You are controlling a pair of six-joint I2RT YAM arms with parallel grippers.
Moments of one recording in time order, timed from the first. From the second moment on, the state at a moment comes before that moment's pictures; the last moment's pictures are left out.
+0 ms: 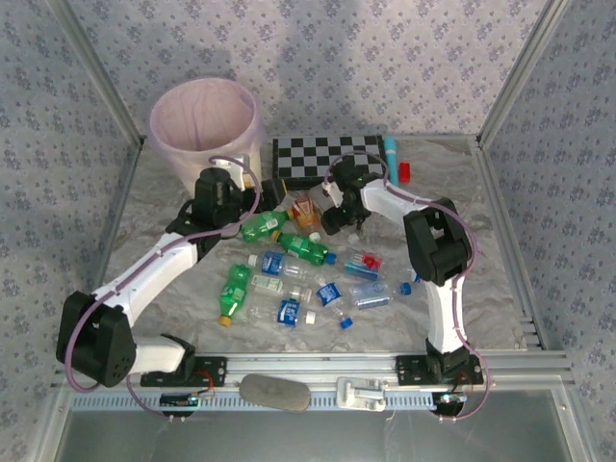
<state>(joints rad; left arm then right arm) -0.45 1.31 0.94 -0.01 0.13 -0.49 0.47 2.08 1.54 -0.69 -0.04 -0.10</state>
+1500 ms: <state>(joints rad) -0.50 1.44 1.01 0.21 0.30 -0.85 0.60 1.64 1.21 -0.07 -0.49 0.18</state>
